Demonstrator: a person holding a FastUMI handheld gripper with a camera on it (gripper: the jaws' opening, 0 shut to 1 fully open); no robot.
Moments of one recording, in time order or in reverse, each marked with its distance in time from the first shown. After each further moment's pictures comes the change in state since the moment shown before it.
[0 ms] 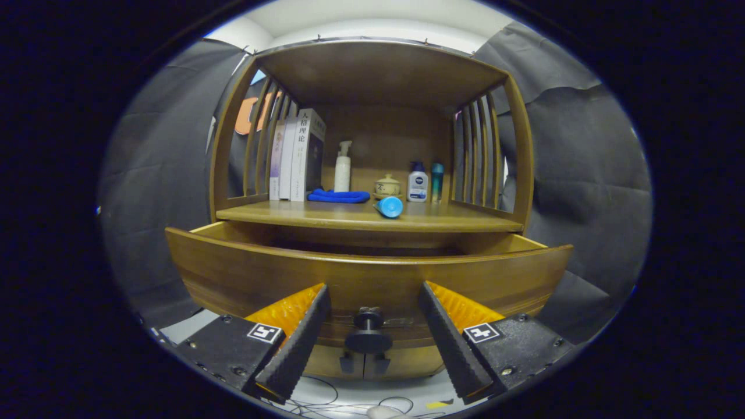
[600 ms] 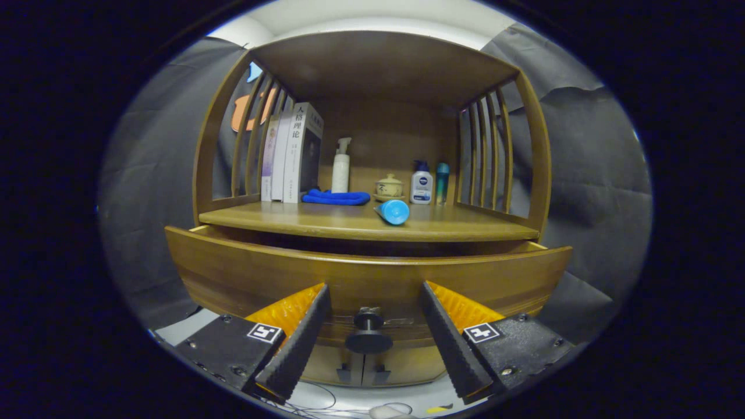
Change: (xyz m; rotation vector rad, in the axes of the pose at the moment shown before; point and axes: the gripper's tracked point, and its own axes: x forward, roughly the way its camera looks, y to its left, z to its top) arm 0.043 0.002 0.009 -0.011 -0.002 0.000
